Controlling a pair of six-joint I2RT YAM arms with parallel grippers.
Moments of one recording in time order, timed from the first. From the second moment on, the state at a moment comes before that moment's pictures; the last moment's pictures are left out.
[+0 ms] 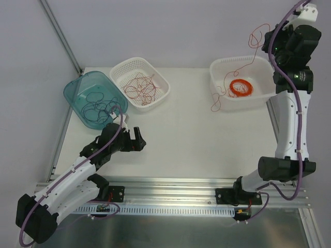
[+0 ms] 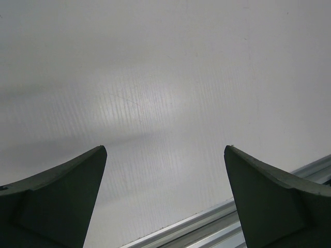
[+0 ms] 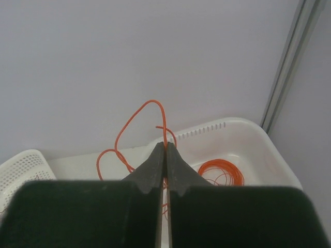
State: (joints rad) left arm -0.52 0.78 0.51 -0.39 0.02 -0.51; right arm -0.05 1.51 1.99 -0.46 -0.02 0.16
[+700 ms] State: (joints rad) left arm -0.52 0.72 0.47 -0.43 -0.04 -0.56; right arm -0.09 1.67 1.57 -0.51 0.02 0.26
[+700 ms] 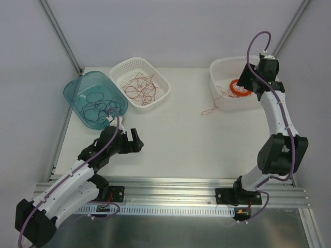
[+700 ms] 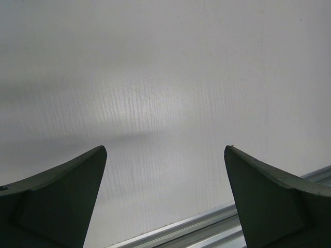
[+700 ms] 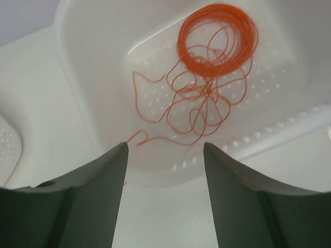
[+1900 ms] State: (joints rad) left arm -0.52 0.35 0.44 -0.52 -0.09 -0.49; right arm 0.39 1.78 1.06 -0.30 0.52 1.17
